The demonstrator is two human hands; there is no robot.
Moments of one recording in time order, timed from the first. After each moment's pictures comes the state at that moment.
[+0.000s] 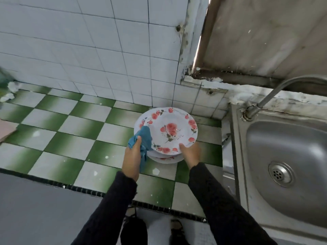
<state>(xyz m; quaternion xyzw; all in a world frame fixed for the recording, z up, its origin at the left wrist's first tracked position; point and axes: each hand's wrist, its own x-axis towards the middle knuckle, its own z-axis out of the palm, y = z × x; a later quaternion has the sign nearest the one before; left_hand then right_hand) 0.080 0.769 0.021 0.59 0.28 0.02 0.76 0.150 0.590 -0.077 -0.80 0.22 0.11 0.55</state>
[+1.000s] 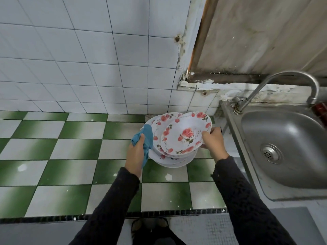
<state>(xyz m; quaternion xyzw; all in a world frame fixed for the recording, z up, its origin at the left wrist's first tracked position) 0.119 0.851 0.041 0.57 0.16 -0.10 0.80 0.160 0.603 0.012 -0.77 0.32 -0.01 0.56</state>
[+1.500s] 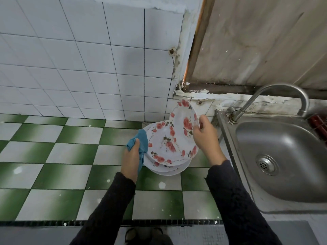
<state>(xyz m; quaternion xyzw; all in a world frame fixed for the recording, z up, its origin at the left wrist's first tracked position) 0.121 0.835 0.039 0.58 0.18 -0.07 0.79 0.163 0.613 0.074 -0.89 0.10 -0.07 0.45</state>
